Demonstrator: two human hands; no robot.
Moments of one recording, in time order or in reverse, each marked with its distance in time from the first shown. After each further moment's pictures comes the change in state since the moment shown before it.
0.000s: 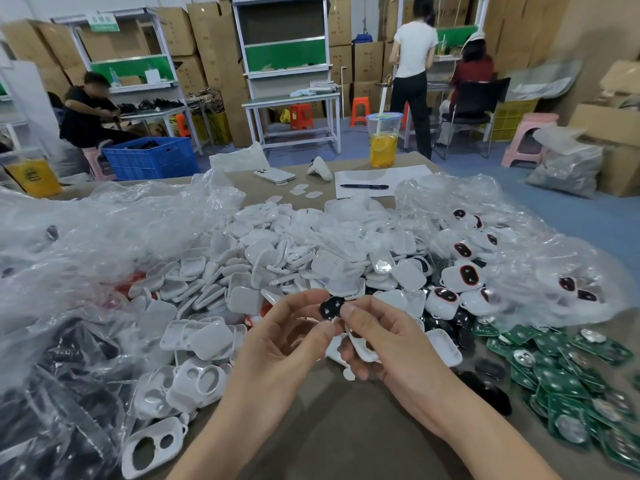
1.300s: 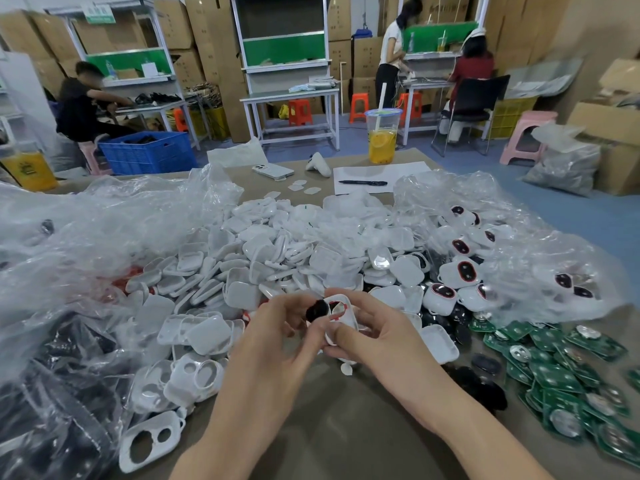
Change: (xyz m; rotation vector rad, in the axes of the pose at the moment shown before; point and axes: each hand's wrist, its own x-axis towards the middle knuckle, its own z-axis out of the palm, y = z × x) left_hand 0.000 -0.021 -0.007 0.682 0.203 0.275; right_hand 0.005 0.014 -0.002 -0.105 0.007 -0.073
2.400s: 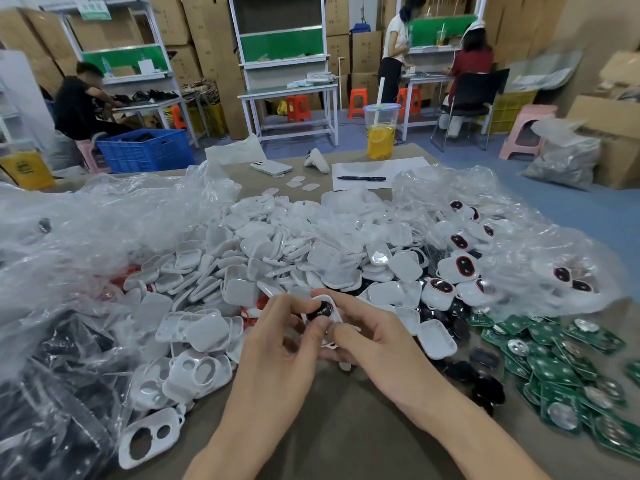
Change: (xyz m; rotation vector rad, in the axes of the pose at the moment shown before) left_hand -0.004 -0.004 0.011 -0.084 -0.034 -0.082; right_hand -0.006 -0.004 0.008 0.003 -0.105 0.002
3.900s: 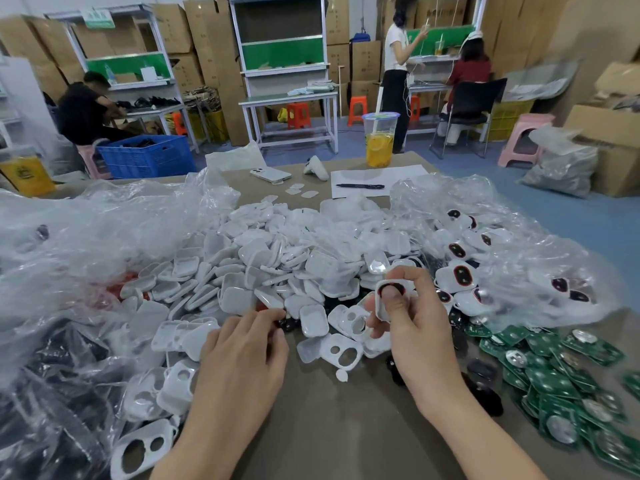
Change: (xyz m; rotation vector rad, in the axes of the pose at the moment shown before) left_hand 0.010 -0.008 -0.023 0.639 -0.079 -0.003; right_hand 0.005 -0.003 -0.025 -0.097 0.509 -0.215
